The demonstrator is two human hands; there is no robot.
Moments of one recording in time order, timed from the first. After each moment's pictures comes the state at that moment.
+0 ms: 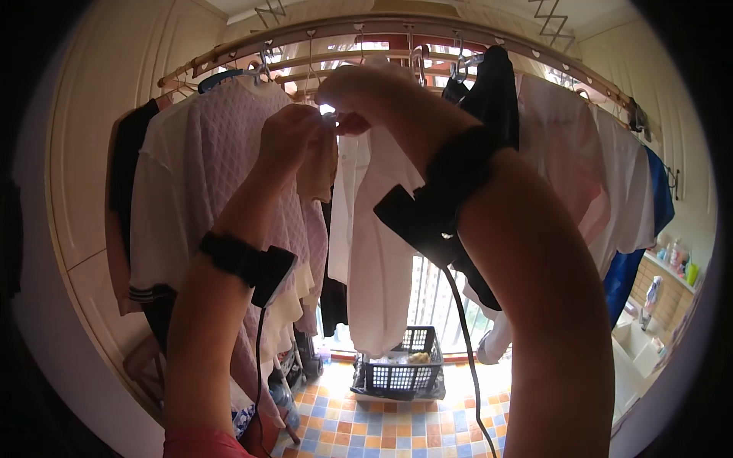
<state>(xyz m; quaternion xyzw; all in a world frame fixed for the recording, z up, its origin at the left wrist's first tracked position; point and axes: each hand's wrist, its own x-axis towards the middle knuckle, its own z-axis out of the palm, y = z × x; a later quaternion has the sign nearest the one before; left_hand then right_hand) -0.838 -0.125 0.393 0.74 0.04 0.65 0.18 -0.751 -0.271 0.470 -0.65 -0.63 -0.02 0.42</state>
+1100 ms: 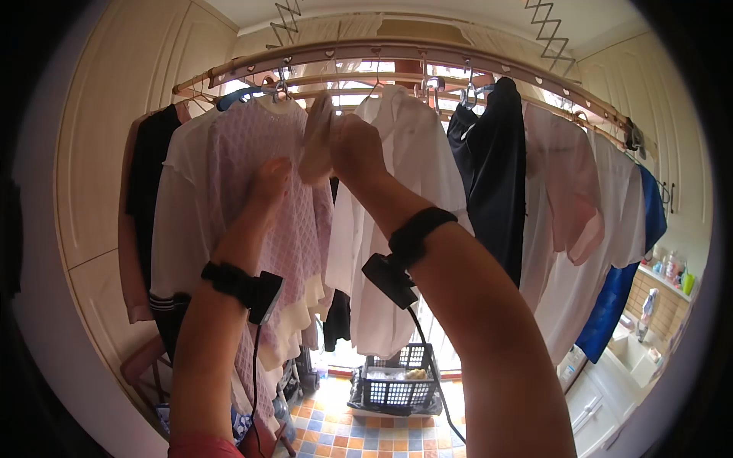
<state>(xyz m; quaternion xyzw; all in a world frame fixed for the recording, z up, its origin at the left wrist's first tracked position) -0.890 -0.074 0.358 0.64 0.16 0.66 0.36 -0.743 -0.173 0.417 -0.42 -0.60 -0.35 0.58</state>
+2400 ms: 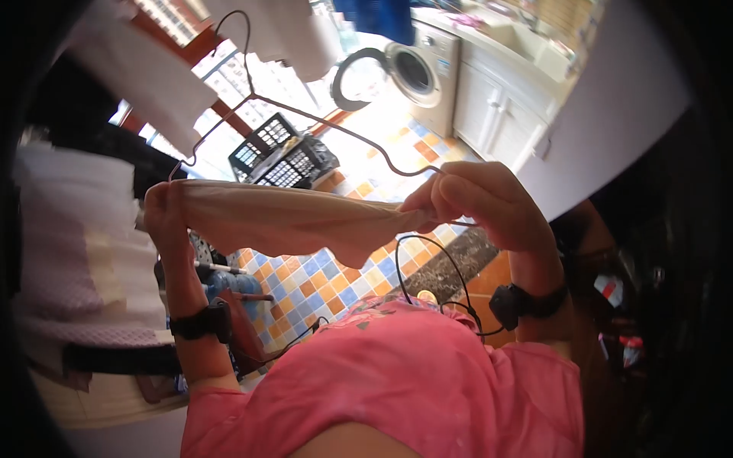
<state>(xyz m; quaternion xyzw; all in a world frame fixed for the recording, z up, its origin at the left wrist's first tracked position) -0.634 -0.376 0.021 0.77 0.21 0.45 0.39 -0.480 -0.800 0.015 -0.57 -0.38 0.29 0.67</state>
